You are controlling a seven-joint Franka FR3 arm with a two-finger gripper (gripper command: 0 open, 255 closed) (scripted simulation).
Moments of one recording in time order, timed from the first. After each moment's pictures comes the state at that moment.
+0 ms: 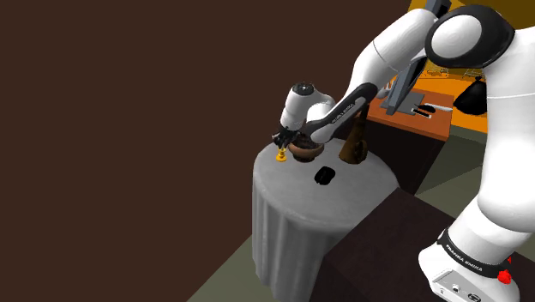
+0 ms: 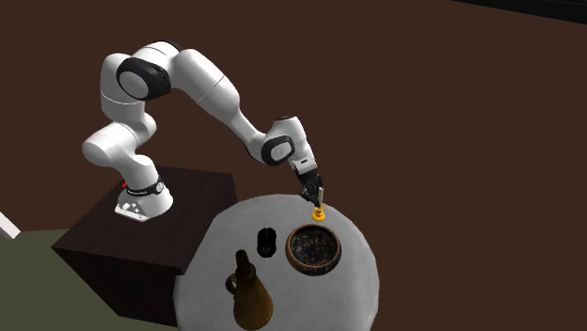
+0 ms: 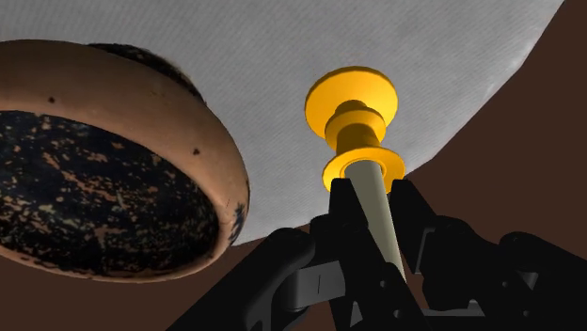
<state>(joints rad) -0.12 0.48 0.17 -2.01 -0.80 2.79 1.11</state>
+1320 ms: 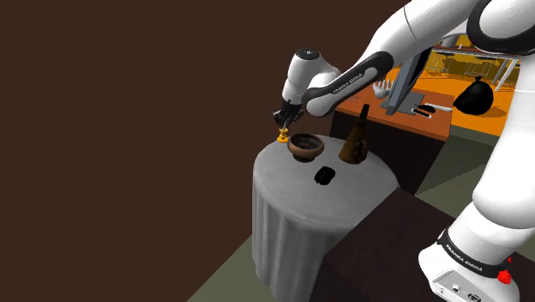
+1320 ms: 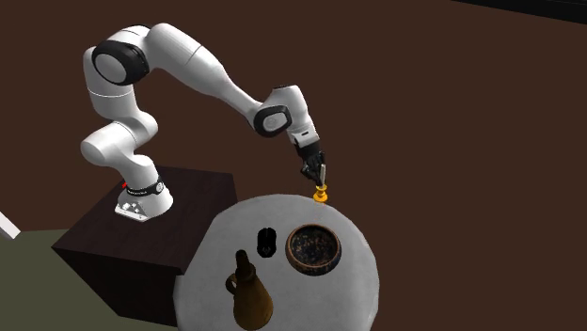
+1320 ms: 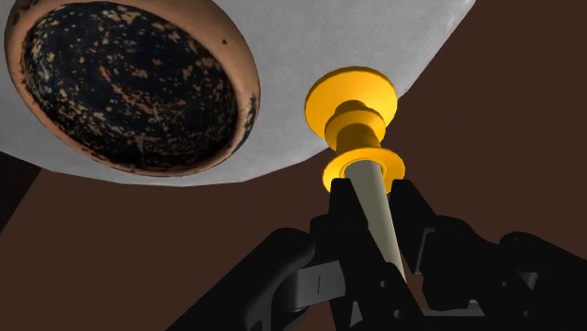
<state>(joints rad) -0.21 0.29 0.30 -2.02 -0.57 2.62 0.89</state>
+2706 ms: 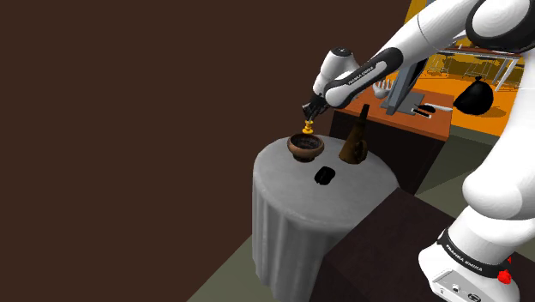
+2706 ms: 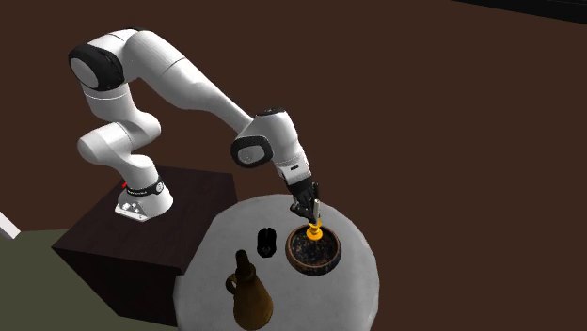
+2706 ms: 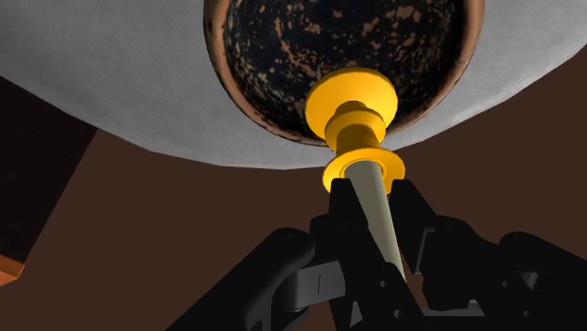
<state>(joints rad) -0.45 0.29 0.27 -2.05 -0.41 2.73 0.52</state>
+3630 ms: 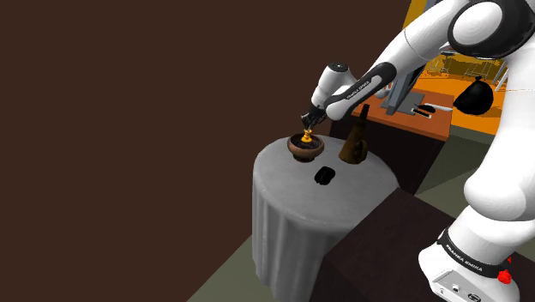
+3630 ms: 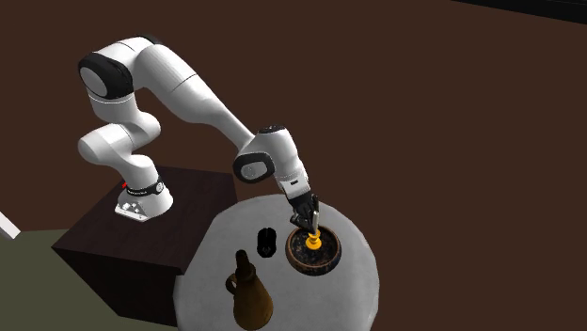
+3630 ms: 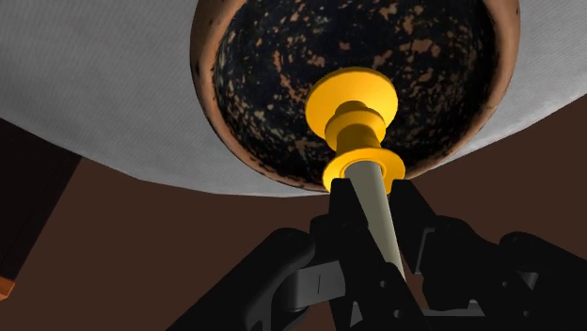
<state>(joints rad) -0.40 0.38 0.21 -2.06 -0.50 2.83 0.60</state>
